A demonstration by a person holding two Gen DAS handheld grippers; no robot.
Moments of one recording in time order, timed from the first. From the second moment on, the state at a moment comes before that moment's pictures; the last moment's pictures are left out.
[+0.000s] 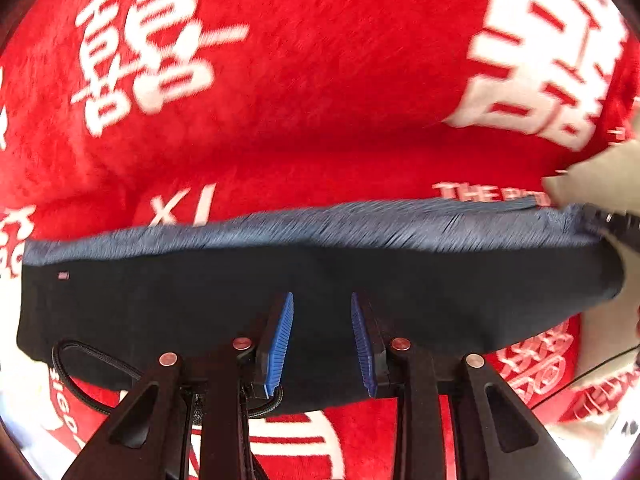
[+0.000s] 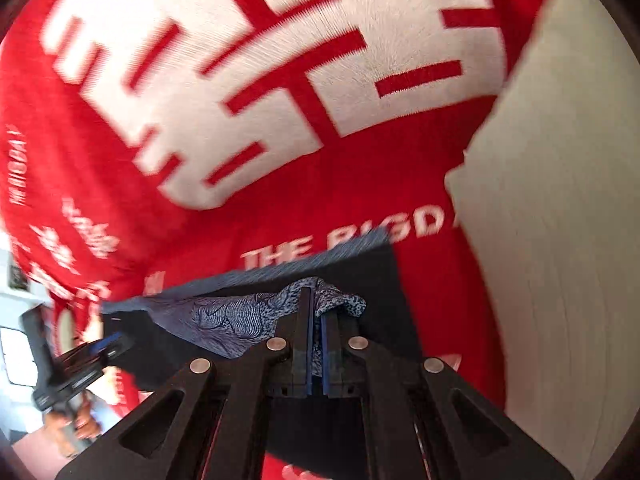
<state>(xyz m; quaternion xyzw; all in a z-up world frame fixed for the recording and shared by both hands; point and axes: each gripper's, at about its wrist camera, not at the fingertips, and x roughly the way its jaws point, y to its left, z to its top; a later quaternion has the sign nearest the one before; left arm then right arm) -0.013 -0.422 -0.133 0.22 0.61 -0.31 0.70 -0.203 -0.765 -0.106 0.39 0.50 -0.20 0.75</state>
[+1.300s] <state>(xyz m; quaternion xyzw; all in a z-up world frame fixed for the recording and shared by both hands) 0.037 -0.417 -0.211 0.26 0.58 -0.21 0.74 -0.099 -0.659 -0.173 0.29 0.57 -0.16 0.76</state>
